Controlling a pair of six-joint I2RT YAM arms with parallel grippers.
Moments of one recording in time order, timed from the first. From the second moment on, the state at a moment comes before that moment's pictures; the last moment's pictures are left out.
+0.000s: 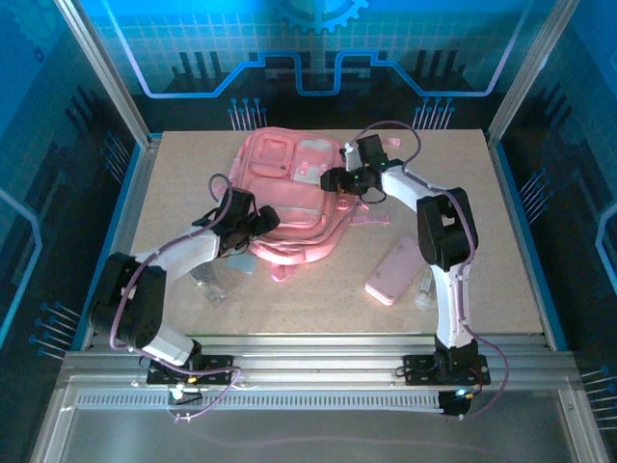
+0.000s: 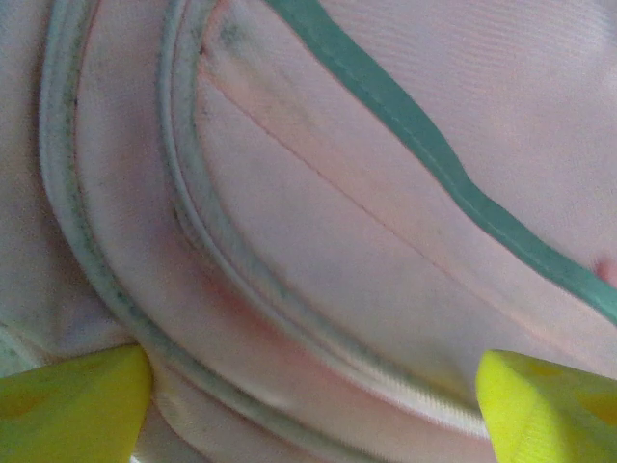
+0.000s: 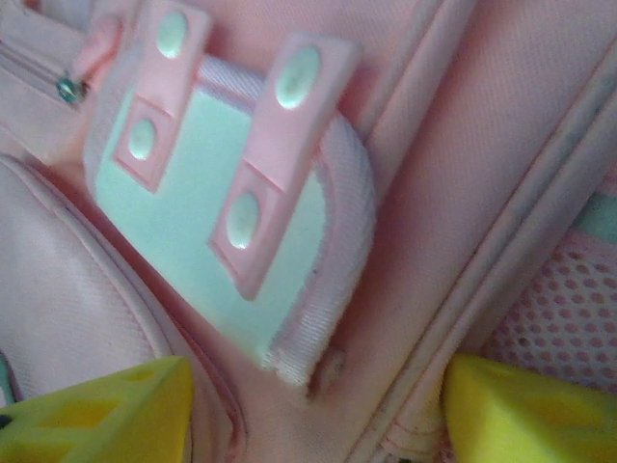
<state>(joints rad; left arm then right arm) -0.30 1.55 0.87 -0.21 0.02 -0.85 0.32 2.20 1.66 -0.34 -0.51 0.34</state>
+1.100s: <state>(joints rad) -0.26 1.97 1.50 -0.34 0.02 -0.63 0.44 1.81 1.27 -0.61 -0.46 0.45</state>
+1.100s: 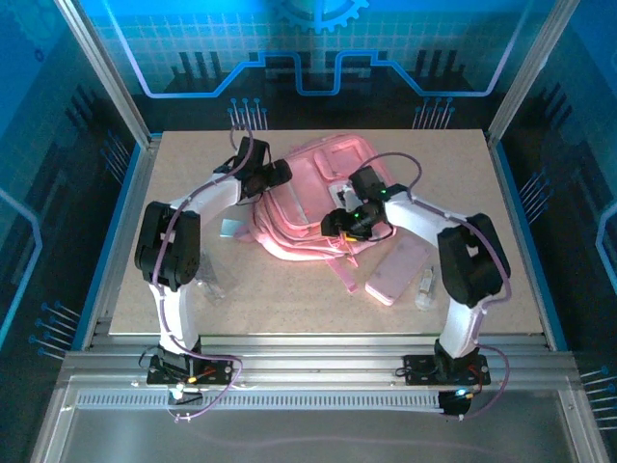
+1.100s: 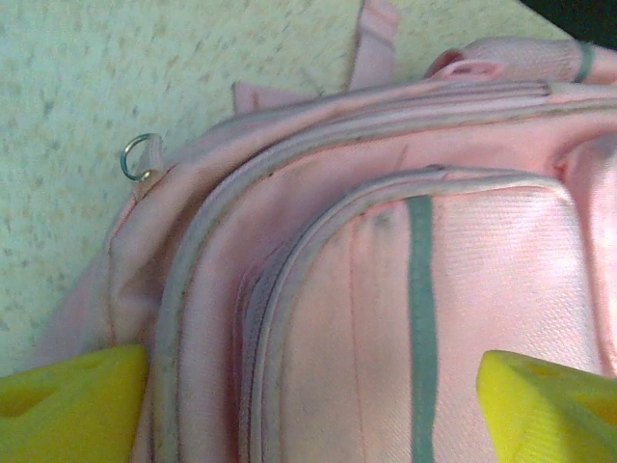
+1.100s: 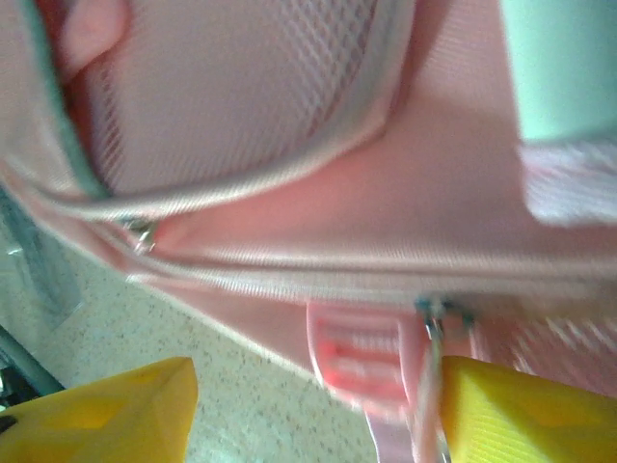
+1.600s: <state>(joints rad) -0.50 1.64 1.32 -0.44 0.08 -0.59 0.12 1.58 1.06 -0.55 -0.23 0.45</state>
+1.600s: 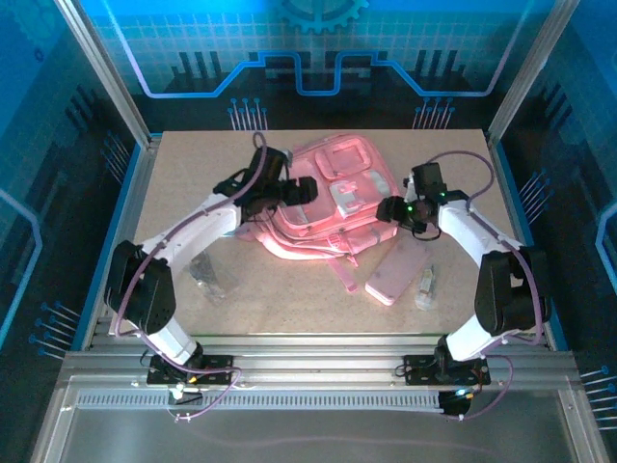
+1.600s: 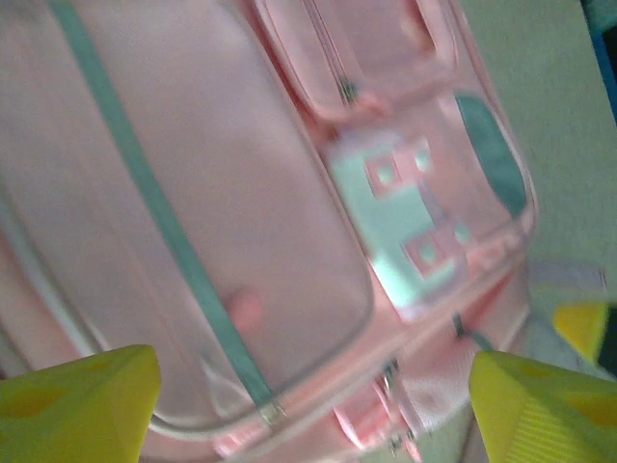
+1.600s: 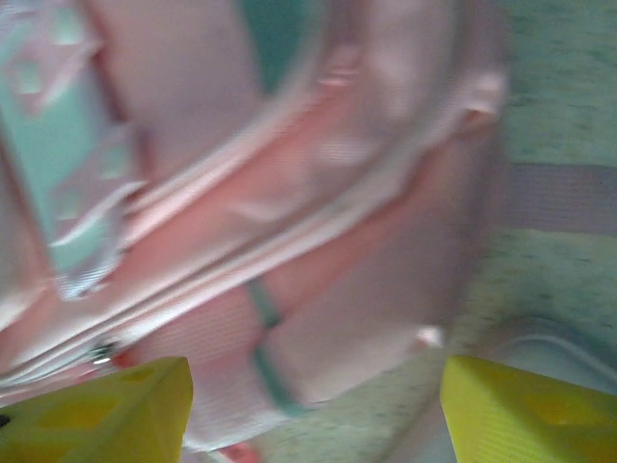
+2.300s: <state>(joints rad) -0.77 2.03 1.55 -0.55 -0.04 -0.69 0.06 1.72 0.89 -0.14 -0.50 0.63</state>
